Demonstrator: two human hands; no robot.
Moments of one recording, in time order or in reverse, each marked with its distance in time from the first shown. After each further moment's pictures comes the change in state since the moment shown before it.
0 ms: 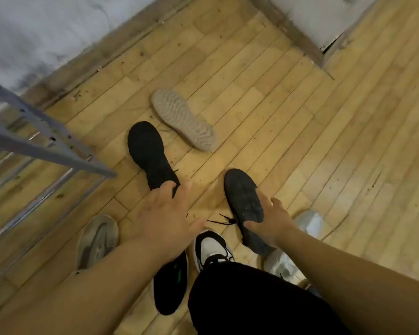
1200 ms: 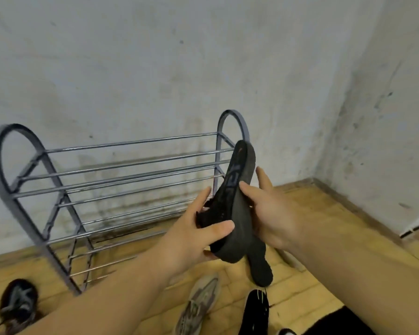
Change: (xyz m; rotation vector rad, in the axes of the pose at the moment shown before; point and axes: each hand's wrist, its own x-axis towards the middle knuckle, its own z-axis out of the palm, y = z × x) left_hand -0.357 -0.024 -0.106 -1.403 0.575 0.179; right_hand -0.391 -0.261 -0.017 1.021 -0.165 -1.062
